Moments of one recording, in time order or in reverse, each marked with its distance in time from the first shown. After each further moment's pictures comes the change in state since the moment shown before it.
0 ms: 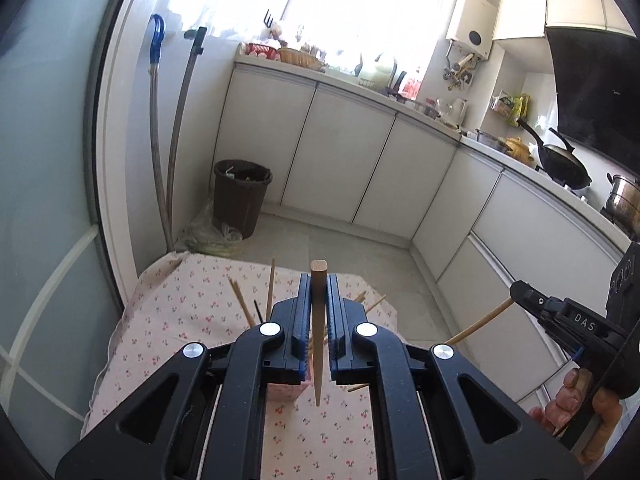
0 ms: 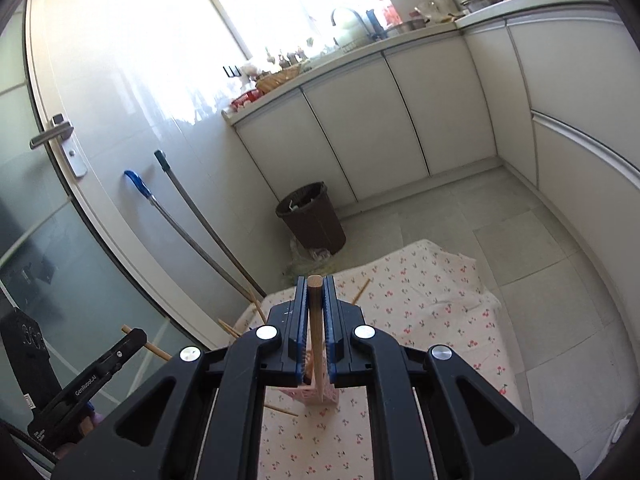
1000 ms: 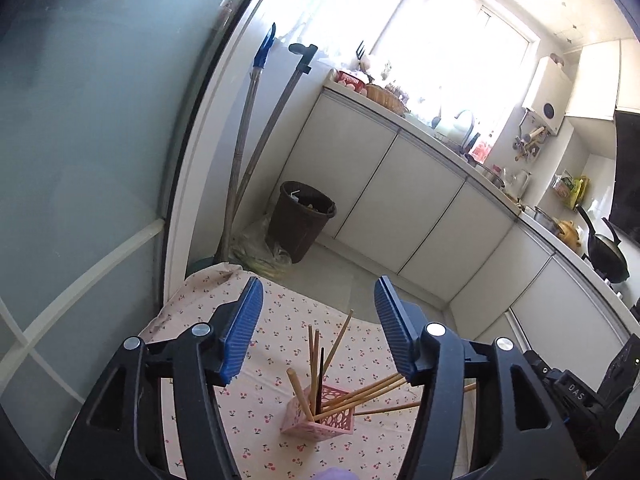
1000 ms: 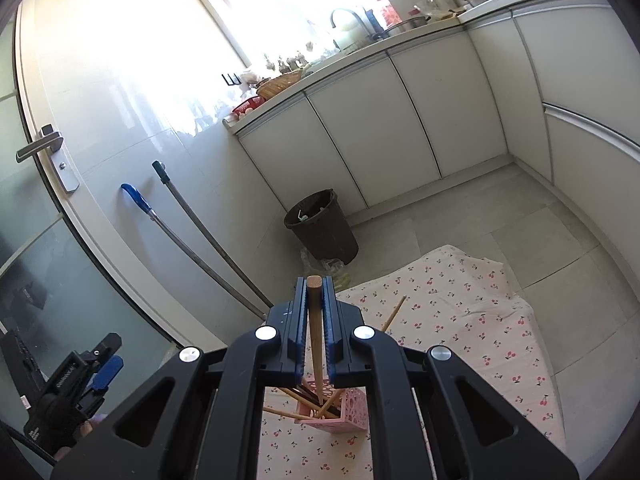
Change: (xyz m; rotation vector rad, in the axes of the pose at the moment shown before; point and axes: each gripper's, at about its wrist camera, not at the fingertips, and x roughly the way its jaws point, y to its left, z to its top) left arm -0.008 0.073 0.016 -0.244 -0.108 0.167; right arm 0.061 0.024 -0.011 0.022 0.004 -0.006
